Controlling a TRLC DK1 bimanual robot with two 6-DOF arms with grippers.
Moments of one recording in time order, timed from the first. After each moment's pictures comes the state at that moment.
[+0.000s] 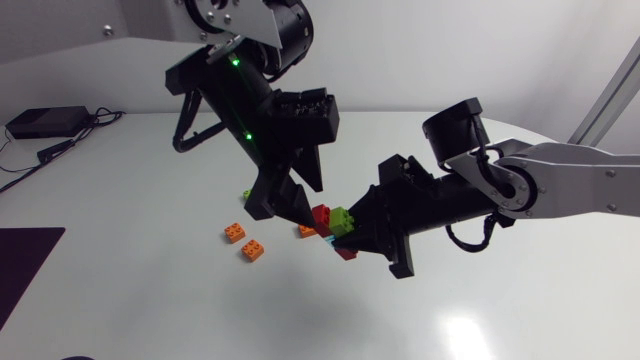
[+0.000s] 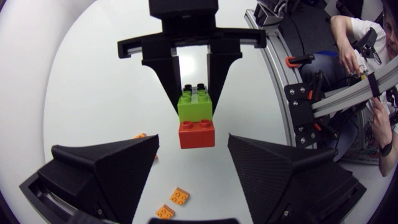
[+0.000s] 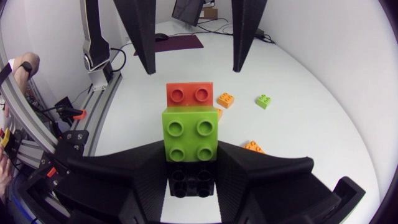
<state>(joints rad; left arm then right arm) -0.66 1.78 1.74 -1.25 0.35 1.06 0.43 1.44 0.87 -0.25 -0.80 -0.72</state>
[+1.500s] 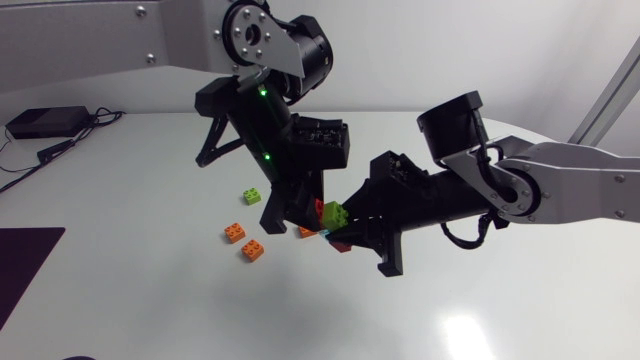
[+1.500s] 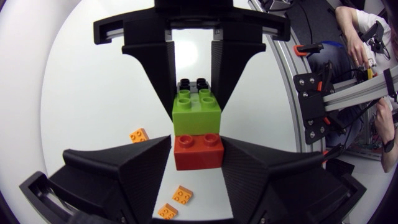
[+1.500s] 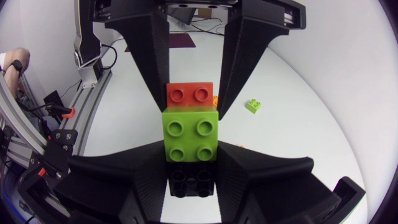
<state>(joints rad) -0.69 1.83 1.71 -1.20 0.27 1.05 0.48 1.41 0.87 -0.20 -0.70 -0.69</state>
